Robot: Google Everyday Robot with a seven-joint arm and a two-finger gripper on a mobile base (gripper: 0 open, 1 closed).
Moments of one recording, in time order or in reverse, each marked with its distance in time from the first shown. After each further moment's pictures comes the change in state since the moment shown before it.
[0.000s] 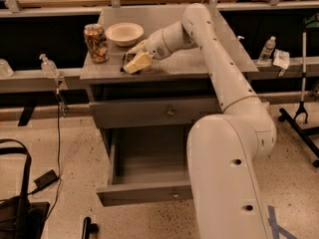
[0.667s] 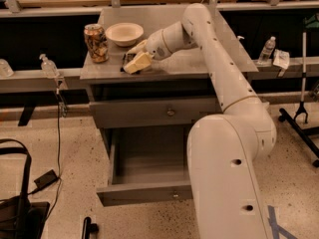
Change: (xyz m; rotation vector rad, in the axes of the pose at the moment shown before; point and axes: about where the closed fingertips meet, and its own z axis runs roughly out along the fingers) arm 0.000 0.000 0.000 -0.001 0.000 0.000
